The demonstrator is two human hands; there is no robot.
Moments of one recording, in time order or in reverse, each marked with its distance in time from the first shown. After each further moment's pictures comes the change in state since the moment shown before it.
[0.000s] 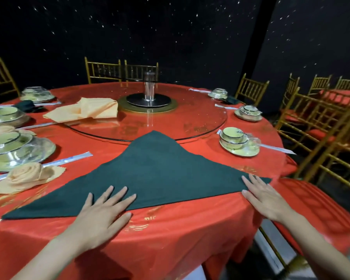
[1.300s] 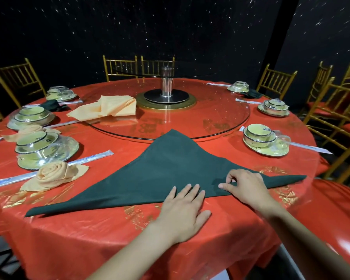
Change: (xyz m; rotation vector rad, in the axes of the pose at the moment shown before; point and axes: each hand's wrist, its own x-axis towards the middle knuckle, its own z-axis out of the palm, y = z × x) left_hand 0.057 0.102 0.011 -0.011 0.048 0.189; right_hand 0.042 -0.118 -0.006 0.133 0.327 -0.120
